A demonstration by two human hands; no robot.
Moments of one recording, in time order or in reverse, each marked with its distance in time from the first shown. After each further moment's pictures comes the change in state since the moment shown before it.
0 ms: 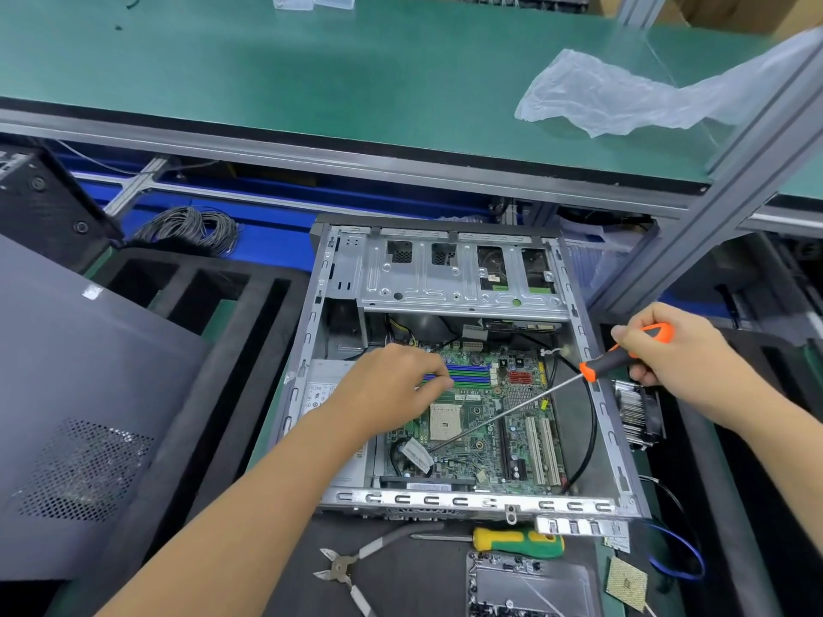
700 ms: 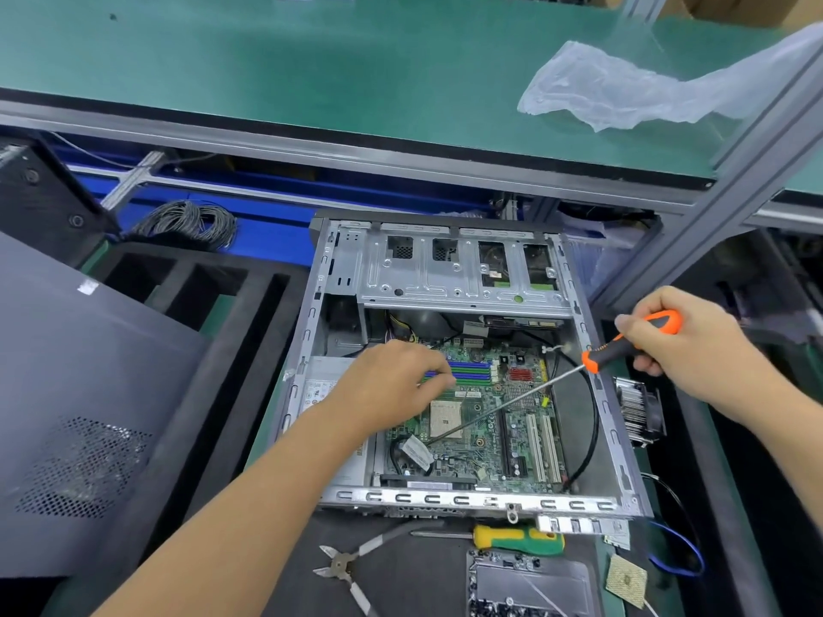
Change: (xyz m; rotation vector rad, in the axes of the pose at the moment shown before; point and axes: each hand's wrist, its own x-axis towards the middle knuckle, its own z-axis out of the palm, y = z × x) left_hand 0.002 0.001 -0.001 -0.005 -0.019 0.002; right_hand -0.004 -0.013 -0.004 -0.079 0.044 -0.134
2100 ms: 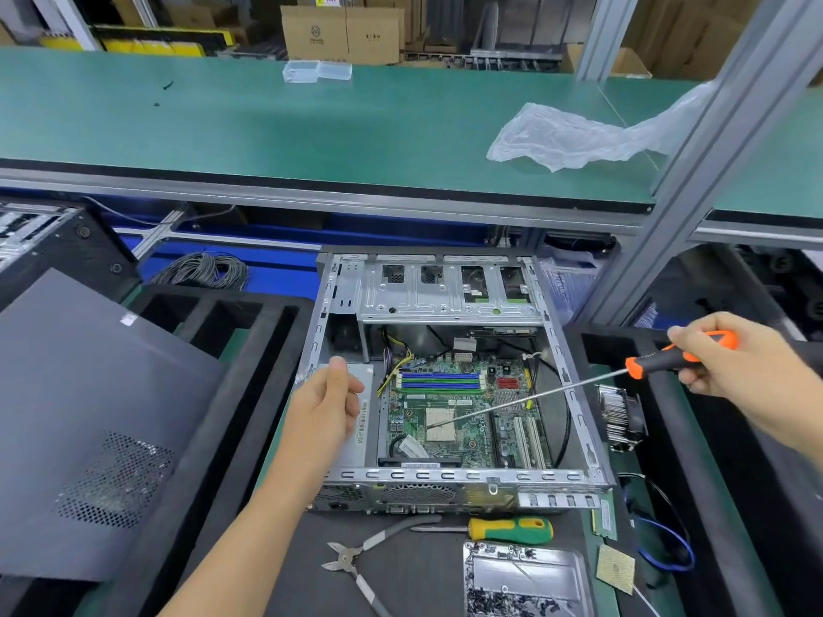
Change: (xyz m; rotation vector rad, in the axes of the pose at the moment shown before) left_hand -0.089 0.011 -0.005 -0.946 0.537 -0.514; right_hand -0.054 0.026 -0.064 0.300 0.124 0.183
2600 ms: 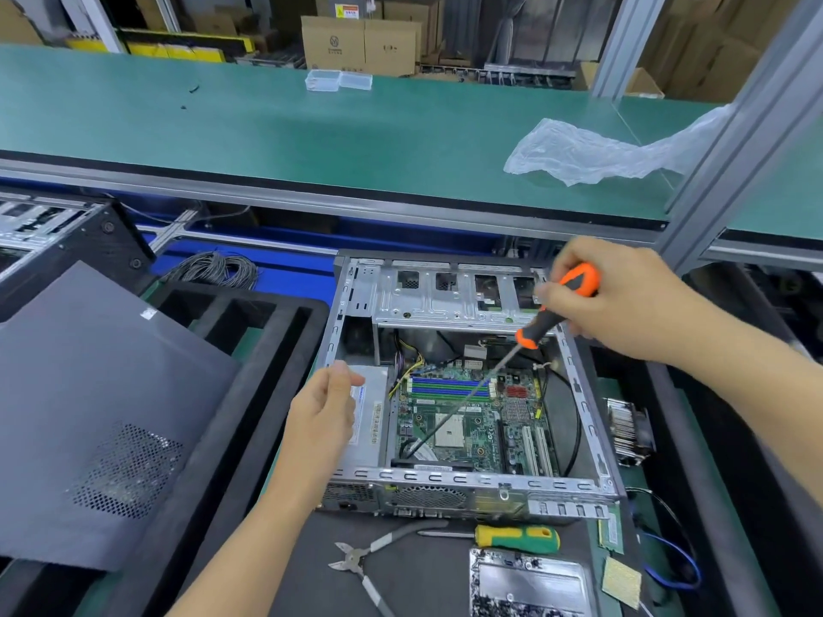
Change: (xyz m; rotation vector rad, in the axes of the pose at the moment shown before) left_hand -0.012 0.002 -0.015 0.001 0.060 0.091; right_hand -0.029 -0.137 0.087 -0.509 -0.219 -0.529
